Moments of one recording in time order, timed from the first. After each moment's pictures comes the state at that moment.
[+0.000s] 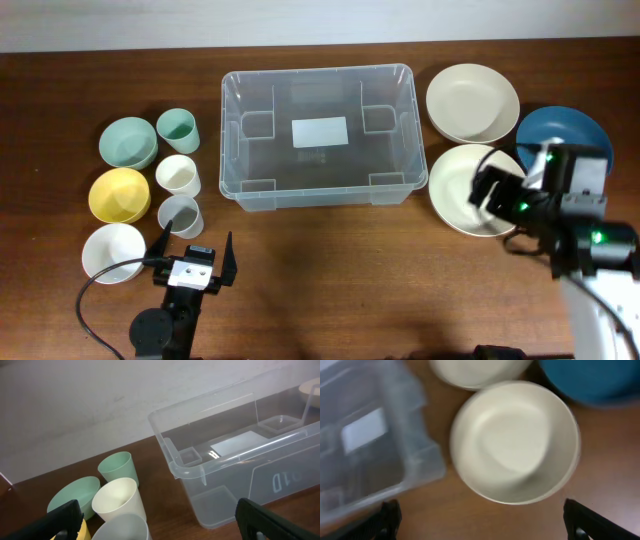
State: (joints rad) left arm 0.02 0.01 0.01 -0.07 0.15 0.29; right arm -0.15 1.09 1.08 -0.94 -0.07 0.38
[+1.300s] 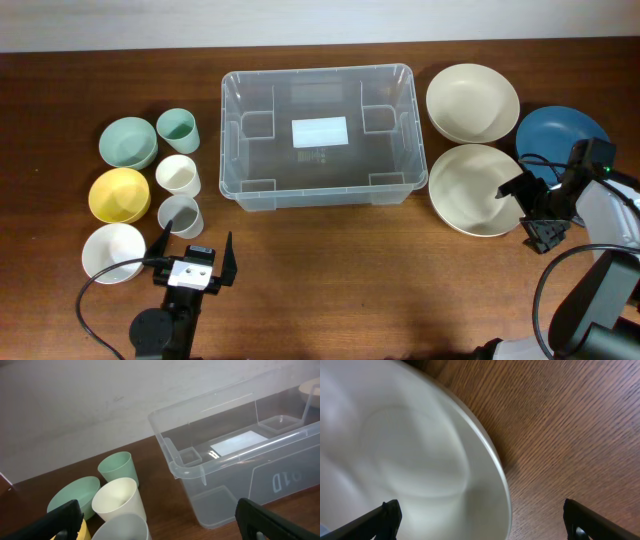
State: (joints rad) left arm 0.02 0.01 0.01 -0.07 0.15 0.29; right arm -0.47 1.67 1.08 -0.86 -0.22 0.63
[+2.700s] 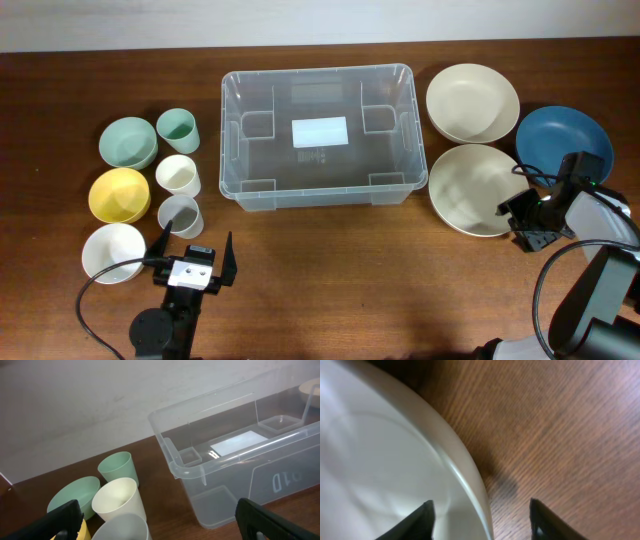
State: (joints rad) left arm 0.02 0.01 0.01 -0.07 0.15 0.29; right arm -0.47 1.67 0.95 -0.71 -0.21 0.63
